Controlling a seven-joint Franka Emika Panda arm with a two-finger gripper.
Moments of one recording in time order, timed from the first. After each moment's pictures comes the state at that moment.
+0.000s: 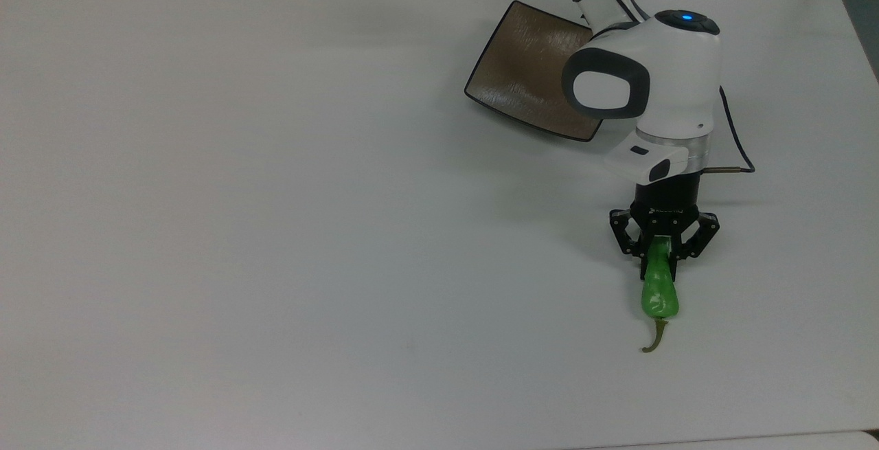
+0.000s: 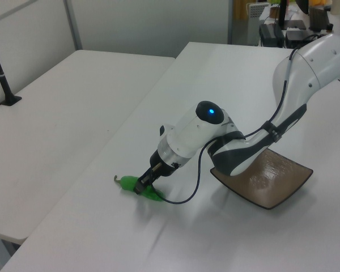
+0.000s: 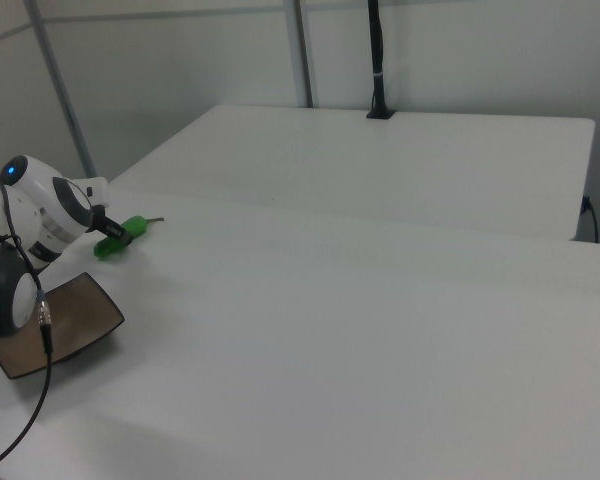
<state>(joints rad) 0.41 0.96 0.25 -1.15 -0.80 2.62 1.21</state>
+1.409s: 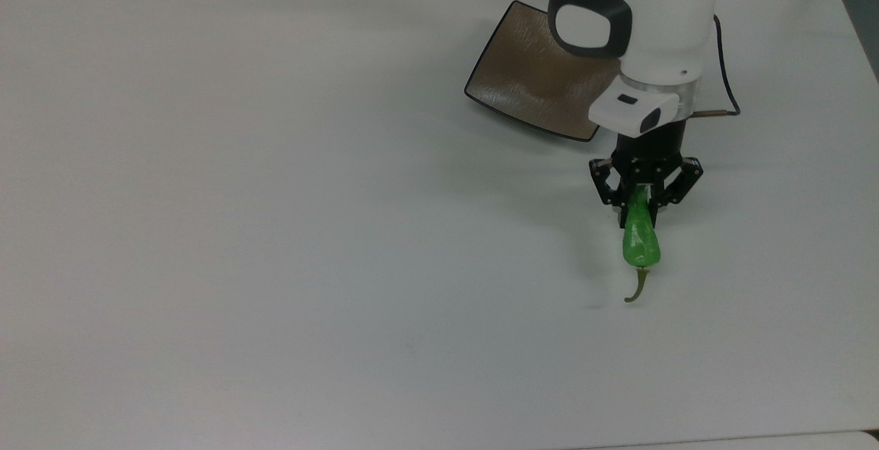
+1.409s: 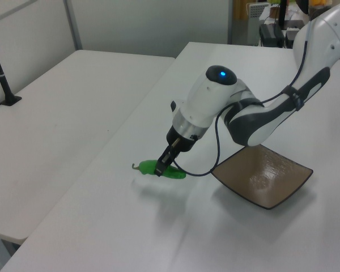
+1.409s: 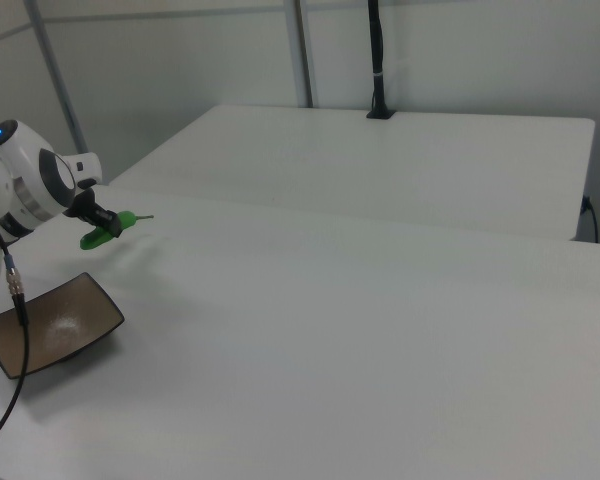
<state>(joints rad) 0.33 0.67 0.31 -1.45 -0.60 2.54 0.93</state>
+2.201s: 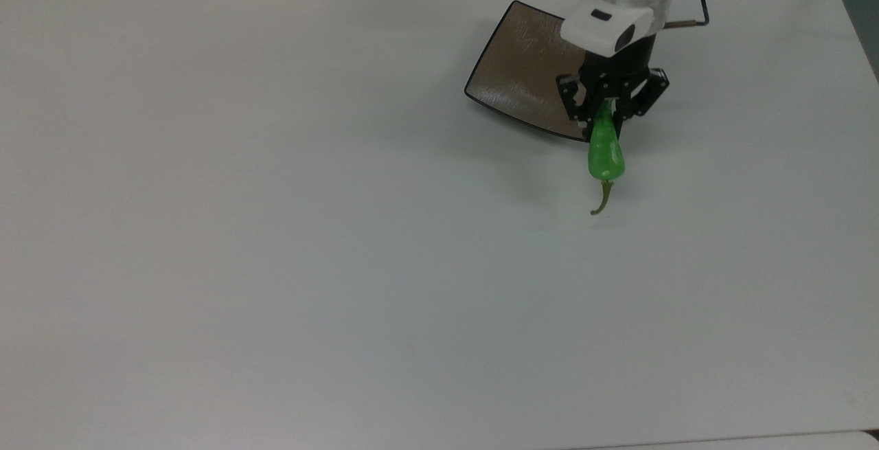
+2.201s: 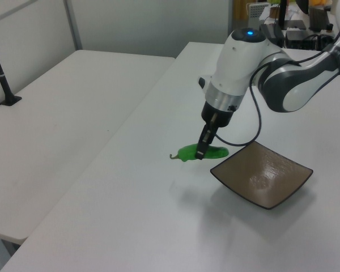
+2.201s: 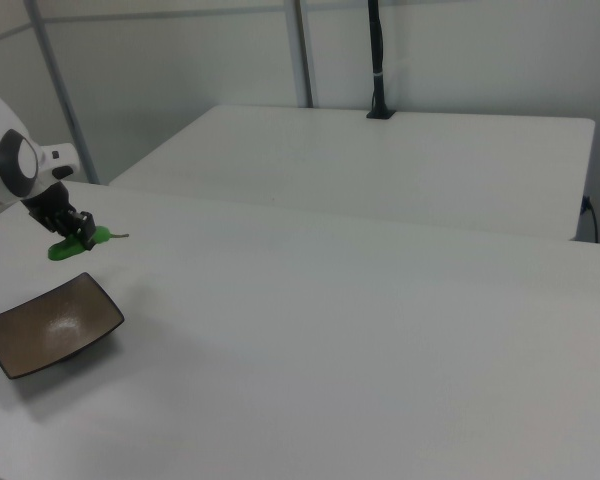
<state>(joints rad) 0.29 0.32 0.31 -1.78 -0.30 2.38 0.63</state>
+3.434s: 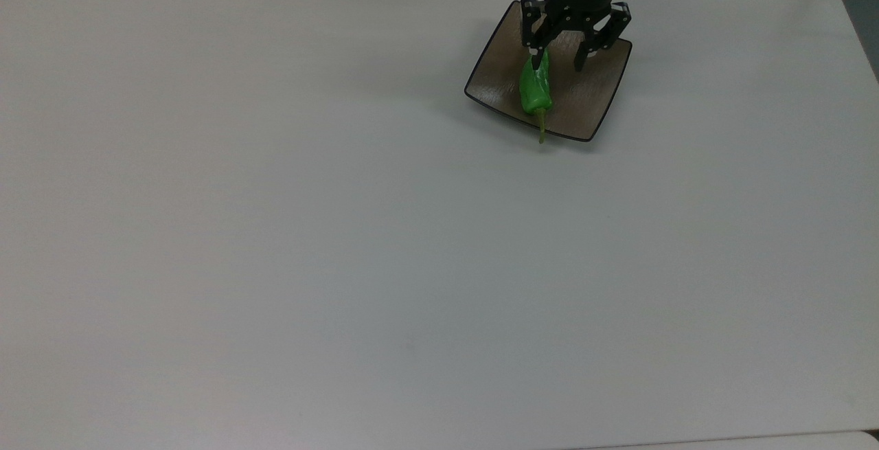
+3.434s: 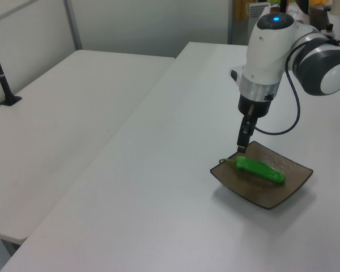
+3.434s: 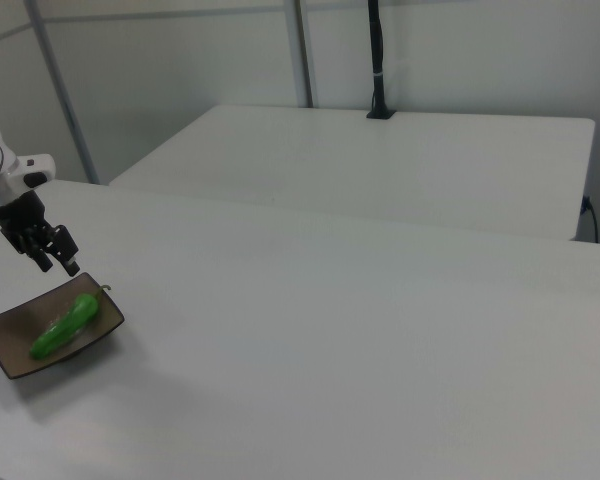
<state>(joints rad) 0.29 0.09 0.32 -1.98 -0.22 2.15 0.60</state>
